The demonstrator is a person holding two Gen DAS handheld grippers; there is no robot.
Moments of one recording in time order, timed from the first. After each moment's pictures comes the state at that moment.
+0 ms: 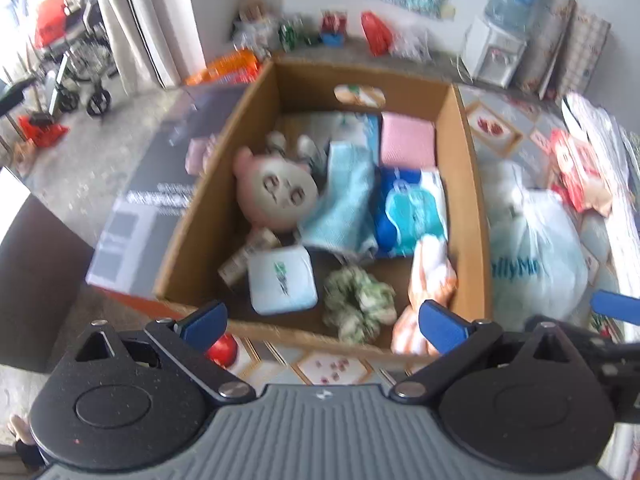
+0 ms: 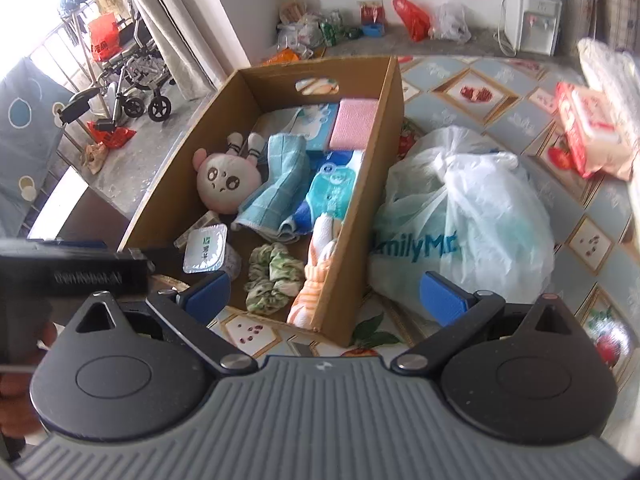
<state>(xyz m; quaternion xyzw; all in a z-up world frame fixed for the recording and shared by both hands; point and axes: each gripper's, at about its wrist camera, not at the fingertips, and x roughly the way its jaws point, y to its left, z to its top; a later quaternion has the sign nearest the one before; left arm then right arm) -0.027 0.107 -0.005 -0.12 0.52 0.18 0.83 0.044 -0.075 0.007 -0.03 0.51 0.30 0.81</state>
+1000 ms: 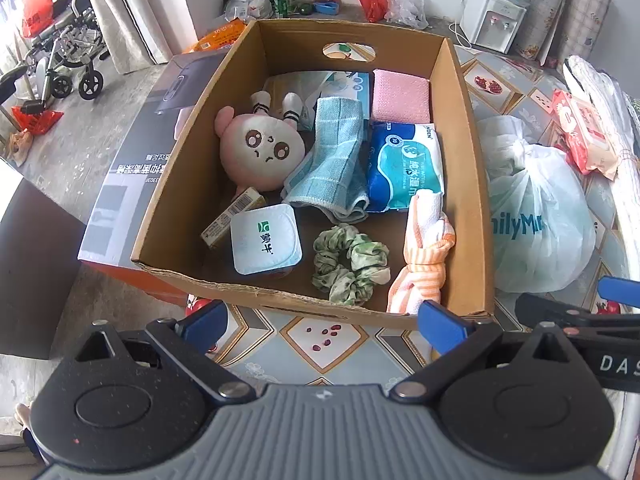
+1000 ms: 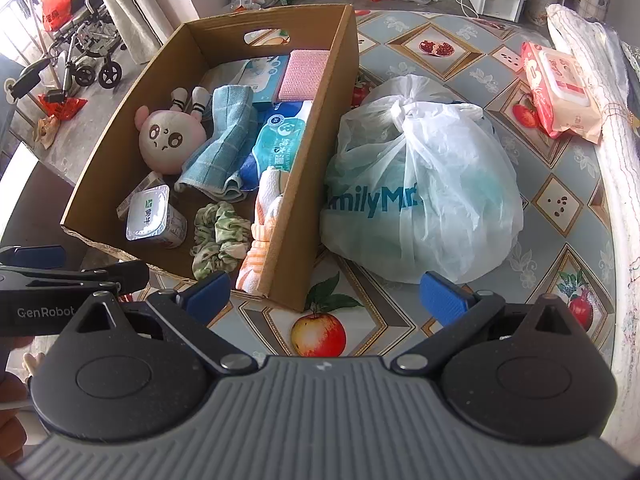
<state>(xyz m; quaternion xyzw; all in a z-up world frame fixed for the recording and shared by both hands) -0.026 0.092 -0.027 -0.11 0.56 0.18 0.80 0.050 -0.075 -0.019 -0.07 0.55 0.24 0.80</state>
